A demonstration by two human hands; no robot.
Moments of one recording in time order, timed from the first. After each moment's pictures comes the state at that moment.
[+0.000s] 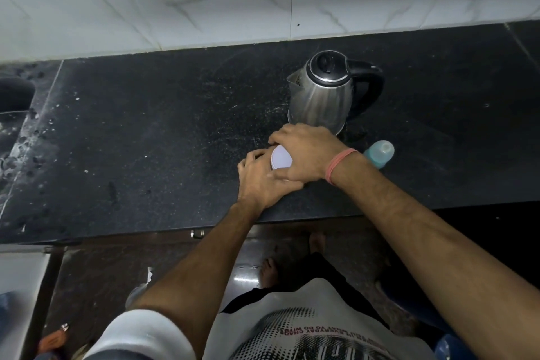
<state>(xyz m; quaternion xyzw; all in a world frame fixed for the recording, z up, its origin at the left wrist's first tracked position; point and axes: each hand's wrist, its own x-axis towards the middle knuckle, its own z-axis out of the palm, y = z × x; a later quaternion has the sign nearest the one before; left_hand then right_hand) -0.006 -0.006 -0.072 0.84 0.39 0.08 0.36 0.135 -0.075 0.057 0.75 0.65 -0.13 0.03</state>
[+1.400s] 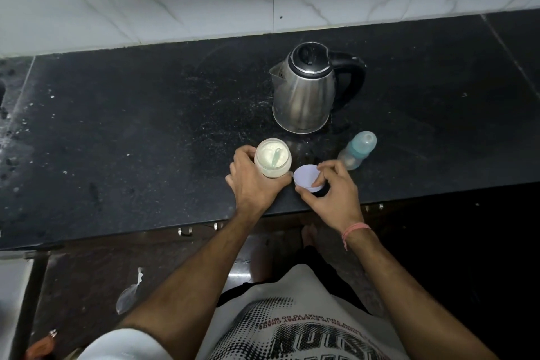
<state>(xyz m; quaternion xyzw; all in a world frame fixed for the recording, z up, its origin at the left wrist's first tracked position) -0.002 -0.044 -0.074 0.74 0.52 0.18 0.40 0.123 -0.207 -0.063 0.84 0.36 -0.11 -0.38</state>
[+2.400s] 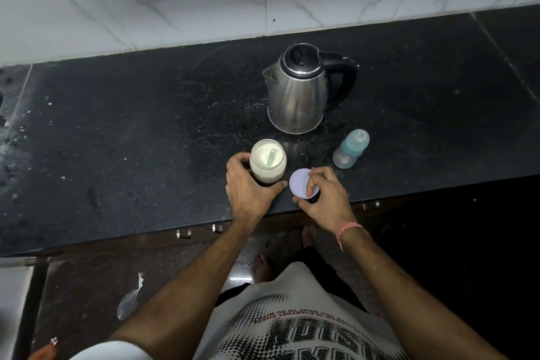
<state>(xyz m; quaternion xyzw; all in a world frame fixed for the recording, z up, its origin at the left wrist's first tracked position) -0.017 -0.058 -0.076 0.74 0.50 0.22 0.40 0.122 -0.214 -0.089 0.84 0.38 -0.17 -0.34</state>
